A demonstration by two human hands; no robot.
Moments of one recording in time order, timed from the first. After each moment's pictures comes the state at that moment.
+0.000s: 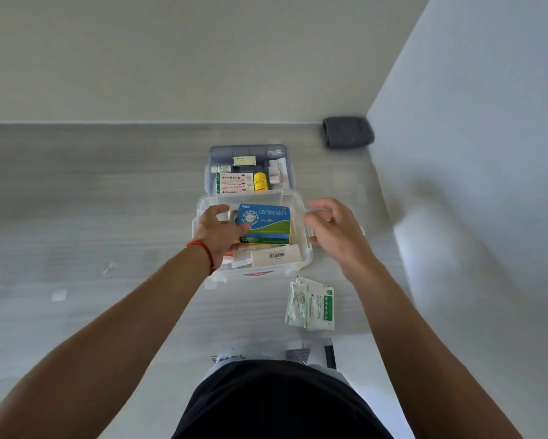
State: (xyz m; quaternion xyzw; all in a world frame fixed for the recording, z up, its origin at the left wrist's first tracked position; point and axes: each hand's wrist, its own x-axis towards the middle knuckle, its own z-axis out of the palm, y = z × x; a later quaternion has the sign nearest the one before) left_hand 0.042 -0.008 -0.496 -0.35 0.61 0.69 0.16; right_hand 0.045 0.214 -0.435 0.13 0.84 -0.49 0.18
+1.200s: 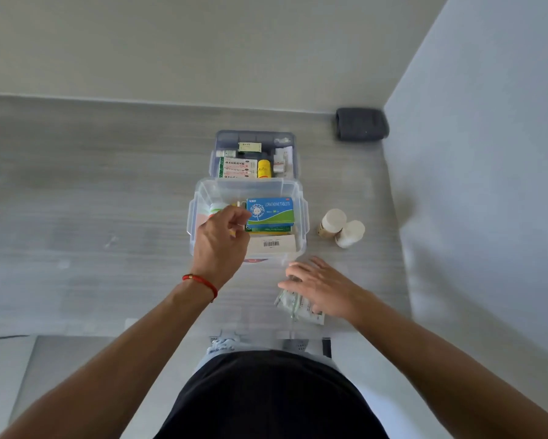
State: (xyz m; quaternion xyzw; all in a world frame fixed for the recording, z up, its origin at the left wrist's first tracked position) left_hand 0.105 0.033 -0.473 -0.16 0.88 0.44 -0.07; right_hand 0.088 0.272 -0.549 -0.50 0.83 0.02 0.24
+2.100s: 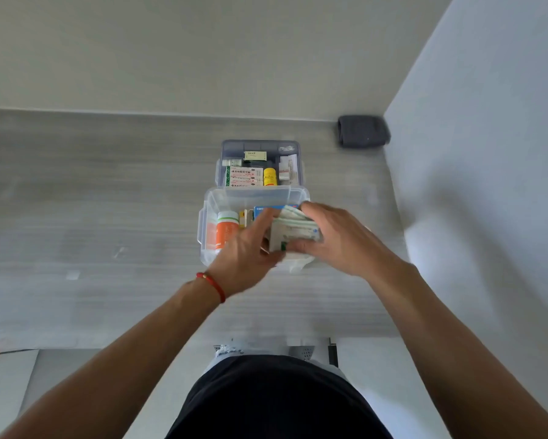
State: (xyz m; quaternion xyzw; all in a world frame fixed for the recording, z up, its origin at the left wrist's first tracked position) left_hand 0.103 0.030 -0.455 0.07 0.88 0.46 0.04; right_hand 0.045 0.229 -0.417 -0.28 0.91 -0.27 0.16
